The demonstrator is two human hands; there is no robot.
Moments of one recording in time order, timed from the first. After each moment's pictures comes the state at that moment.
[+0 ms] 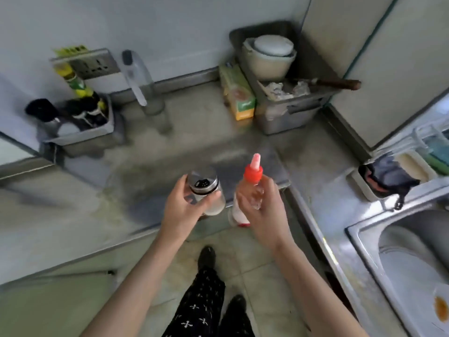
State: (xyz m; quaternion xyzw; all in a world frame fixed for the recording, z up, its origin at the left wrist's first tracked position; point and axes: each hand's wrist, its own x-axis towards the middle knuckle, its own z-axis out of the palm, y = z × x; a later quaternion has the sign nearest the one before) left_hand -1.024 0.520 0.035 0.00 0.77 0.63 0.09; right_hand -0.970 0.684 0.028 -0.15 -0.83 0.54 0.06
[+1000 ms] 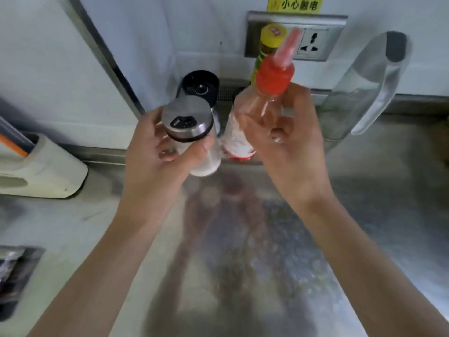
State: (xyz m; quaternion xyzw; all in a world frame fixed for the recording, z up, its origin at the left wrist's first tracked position) left_hand -1.242 0.183 0.017 -0.11 0.75 0.63 -0.17; right_hand -1.293 0.335 0.018 0.08 -0.80 0.59 0.08
